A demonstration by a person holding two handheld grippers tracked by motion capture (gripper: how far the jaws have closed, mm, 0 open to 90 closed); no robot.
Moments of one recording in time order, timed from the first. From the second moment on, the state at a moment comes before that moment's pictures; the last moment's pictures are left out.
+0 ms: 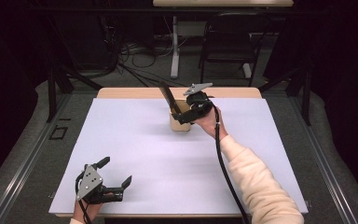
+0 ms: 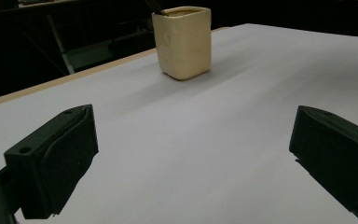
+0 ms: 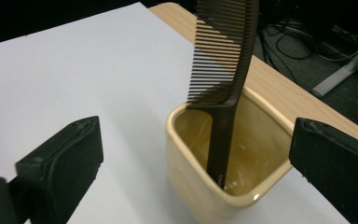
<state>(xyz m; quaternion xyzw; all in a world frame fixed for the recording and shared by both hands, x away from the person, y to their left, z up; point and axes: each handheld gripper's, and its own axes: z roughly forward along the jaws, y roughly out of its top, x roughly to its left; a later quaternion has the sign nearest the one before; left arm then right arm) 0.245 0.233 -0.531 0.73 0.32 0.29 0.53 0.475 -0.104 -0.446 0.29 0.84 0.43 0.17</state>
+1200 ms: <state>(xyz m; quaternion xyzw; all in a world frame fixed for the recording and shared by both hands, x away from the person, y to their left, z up) 0.244 0.233 -0.532 0.73 0.33 0.29 0.52 0.404 -0.163 -0.451 0.27 0.85 0.43 0.13</state>
